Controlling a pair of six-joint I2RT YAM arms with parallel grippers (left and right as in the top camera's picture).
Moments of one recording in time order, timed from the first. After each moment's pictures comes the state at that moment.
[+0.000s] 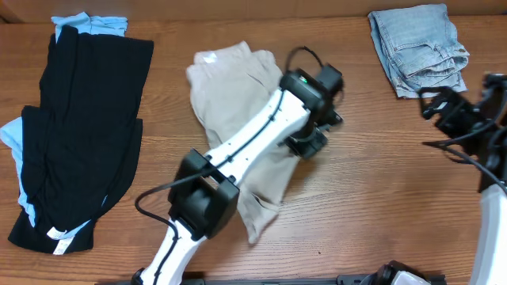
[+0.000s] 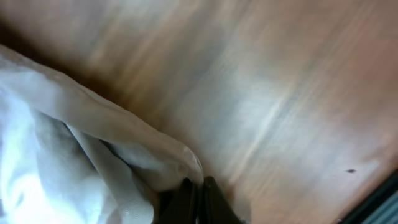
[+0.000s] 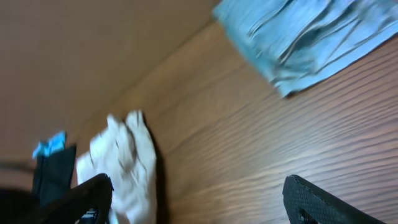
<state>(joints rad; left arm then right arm) -0.77 2.27 2.13 -1.38 0.17 0.17 -0.46 1.21 1.13 -0.65 -0.55 0.30</state>
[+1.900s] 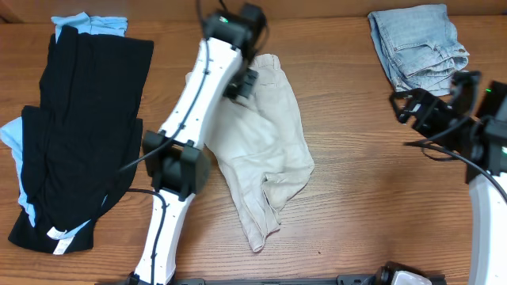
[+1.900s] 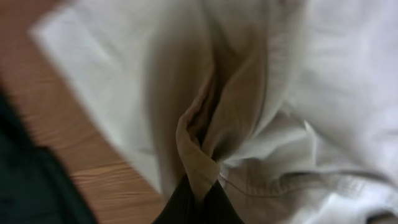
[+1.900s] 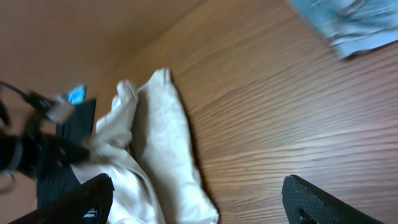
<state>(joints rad) -0.39 2.47 2.64 -1.68 -0.13 -0.08 -0.30 1.26 1.16 -0.74 -0.59 0.28</state>
